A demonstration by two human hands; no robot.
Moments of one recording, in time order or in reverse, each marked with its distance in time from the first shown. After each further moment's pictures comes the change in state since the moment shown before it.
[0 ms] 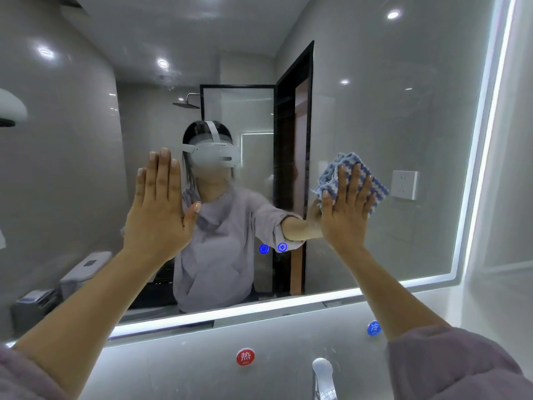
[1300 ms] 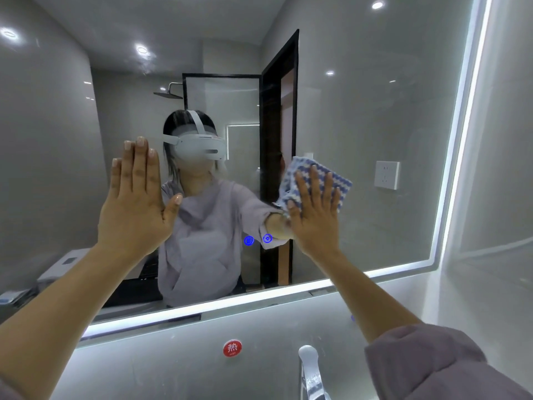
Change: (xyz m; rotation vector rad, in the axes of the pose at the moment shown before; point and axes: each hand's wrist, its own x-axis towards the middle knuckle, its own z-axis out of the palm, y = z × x) left_hand -0.001 -0.002 0.002 -0.045 0.026 0.021; right_hand -0.031 -0.005 0.002 -0.012 -0.073 -0.246
